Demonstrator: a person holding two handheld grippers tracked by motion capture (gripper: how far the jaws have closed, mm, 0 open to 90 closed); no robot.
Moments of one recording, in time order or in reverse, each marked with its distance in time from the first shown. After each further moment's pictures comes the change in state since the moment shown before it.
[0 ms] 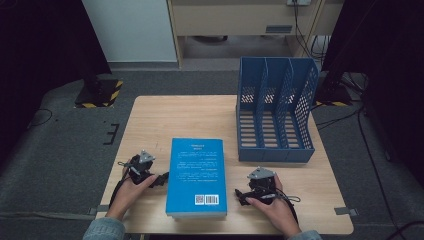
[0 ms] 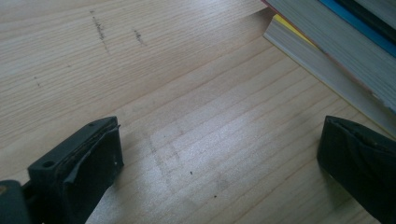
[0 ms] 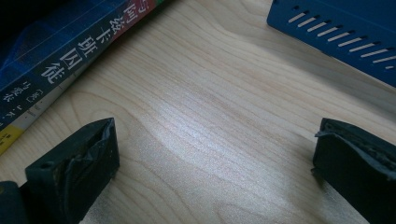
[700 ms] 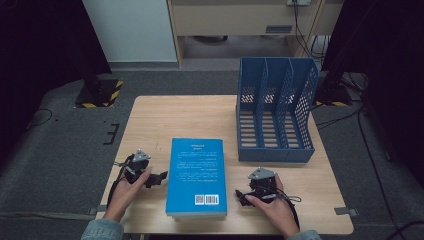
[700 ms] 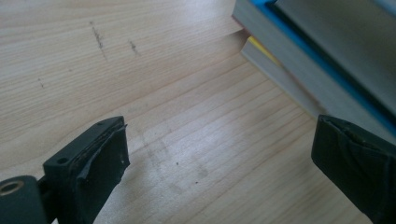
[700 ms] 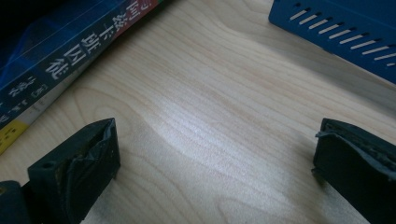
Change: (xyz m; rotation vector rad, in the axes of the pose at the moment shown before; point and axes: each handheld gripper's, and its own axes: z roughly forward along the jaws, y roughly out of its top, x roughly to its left) left arm 0.002 0.003 -0.020 -0.035 -0.067 -0.058; right arm -0.001 -0.001 -0.002 0.008 0.014 0.000
